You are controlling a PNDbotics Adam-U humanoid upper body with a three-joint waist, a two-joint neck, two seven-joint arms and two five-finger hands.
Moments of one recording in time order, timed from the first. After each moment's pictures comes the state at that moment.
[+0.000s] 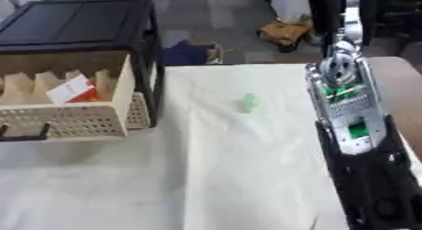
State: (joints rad) left arm -0.28 0.63 0.03 -1.99 0.17 -0.54 0.23; right arm -0.72 -0.29 0.00 -1.84 0.24 0.20 -0.39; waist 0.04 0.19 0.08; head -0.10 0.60
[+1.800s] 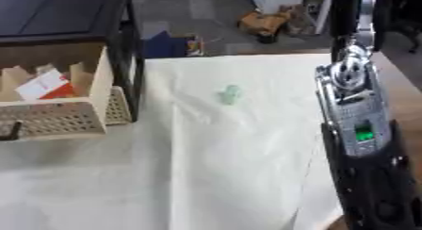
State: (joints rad) left arm -0.22 1.05 -0.15 -1.99 -0.15 -0.63 -0.48; right arm -0.65 -0.29 -0.08 -1.88 0.20 0.19 -0.38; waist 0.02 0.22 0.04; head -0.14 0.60
